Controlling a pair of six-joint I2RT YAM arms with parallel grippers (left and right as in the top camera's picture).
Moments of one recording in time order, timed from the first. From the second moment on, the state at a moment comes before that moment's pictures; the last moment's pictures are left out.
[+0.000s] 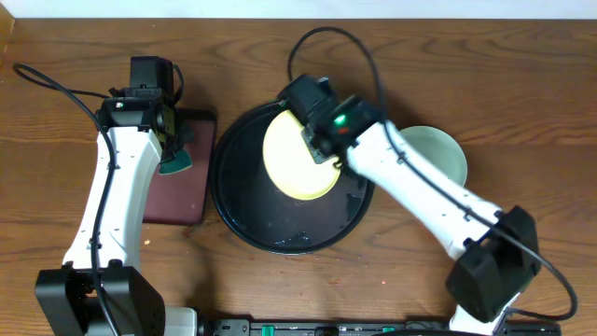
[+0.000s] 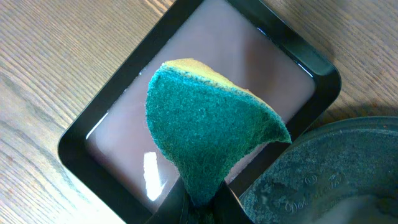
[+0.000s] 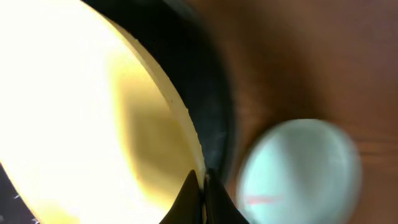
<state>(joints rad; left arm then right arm) 0.03 1.58 1.35 -1.02 -0.27 -0.58 0.72 1.89 1.71 -1.05 0.34 0.25</state>
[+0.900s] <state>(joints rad) 0.03 1.58 1.35 -1.03 -0.27 -0.58 -0.08 1.80 1.44 -1.15 0.00 0.20</state>
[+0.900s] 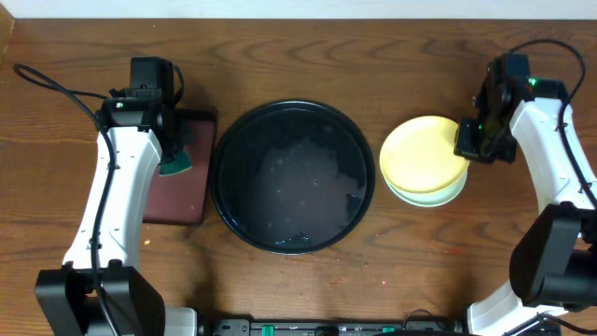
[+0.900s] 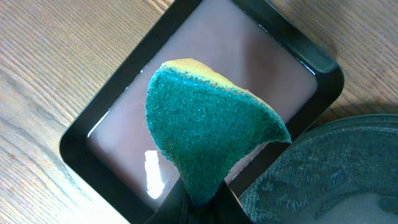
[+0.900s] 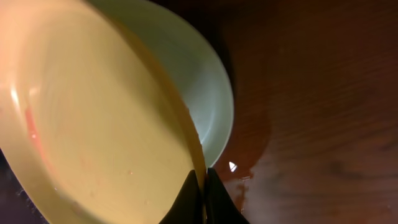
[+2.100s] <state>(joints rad) 0.03 1.96 1.35 -0.95 -0.27 -0.17 0.16 1.80 1.56 -1.07 -0.16 0.11</state>
